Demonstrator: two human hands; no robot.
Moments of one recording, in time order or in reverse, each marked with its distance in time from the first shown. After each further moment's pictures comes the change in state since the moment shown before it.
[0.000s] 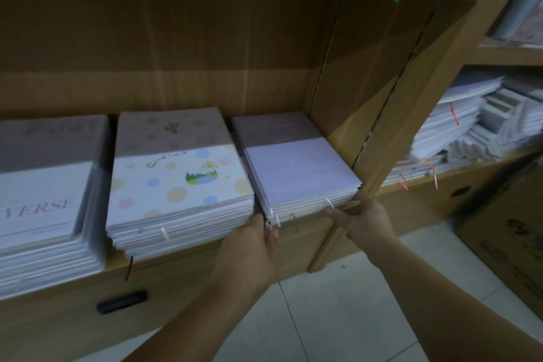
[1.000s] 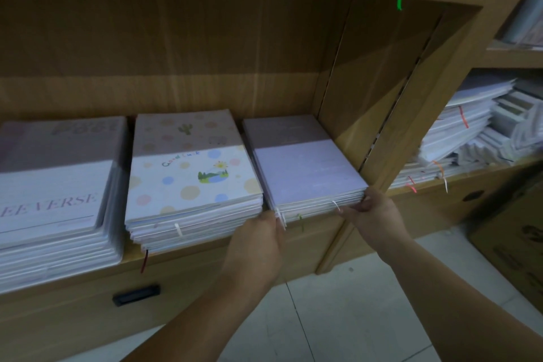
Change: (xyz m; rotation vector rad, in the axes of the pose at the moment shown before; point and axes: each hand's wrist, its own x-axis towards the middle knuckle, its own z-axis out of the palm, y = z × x) left_hand 0.005 0.015 -0.013 0.169 -0.065 -0.035; right_hand 0.004 -0.007 -0.005 -0.080 0.006 -0.006
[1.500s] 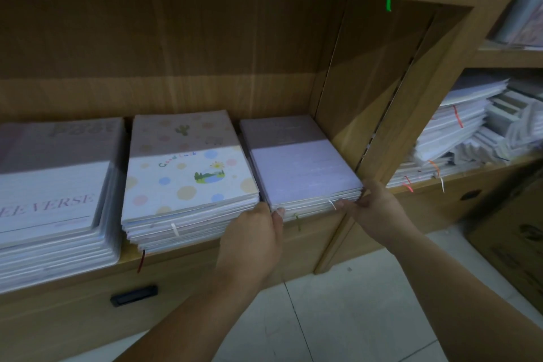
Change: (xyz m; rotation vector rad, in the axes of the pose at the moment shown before) left_hand 0.004 0.007 -0.007 0.067 0.083 0.014; right_hand -0.004 -0.020 -0.019 -0.193 -0.065 -0.062
